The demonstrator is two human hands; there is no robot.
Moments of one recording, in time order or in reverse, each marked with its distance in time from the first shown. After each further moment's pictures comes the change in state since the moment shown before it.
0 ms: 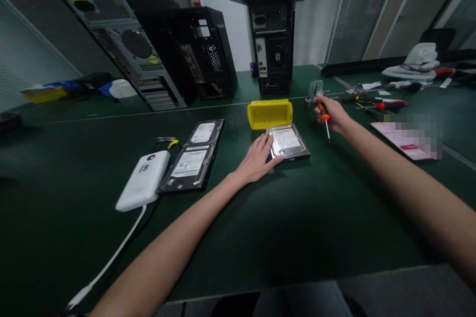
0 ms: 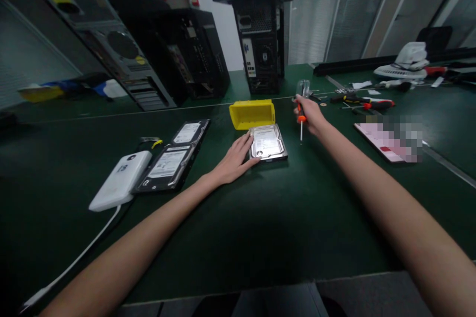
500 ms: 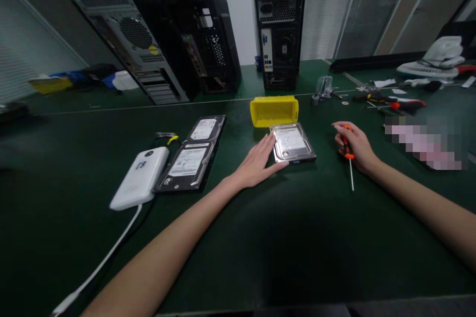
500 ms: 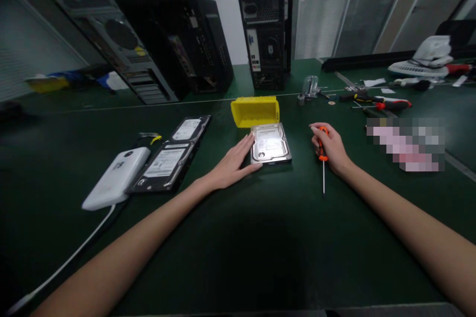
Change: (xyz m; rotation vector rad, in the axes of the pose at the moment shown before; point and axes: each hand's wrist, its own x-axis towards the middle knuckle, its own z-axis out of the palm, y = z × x) left_hand -0.009 0.001 -0.008 -0.063 -0.066 0.009; right_hand -0.072 0.043 -0.035 -0.040 -0.048 -0.062
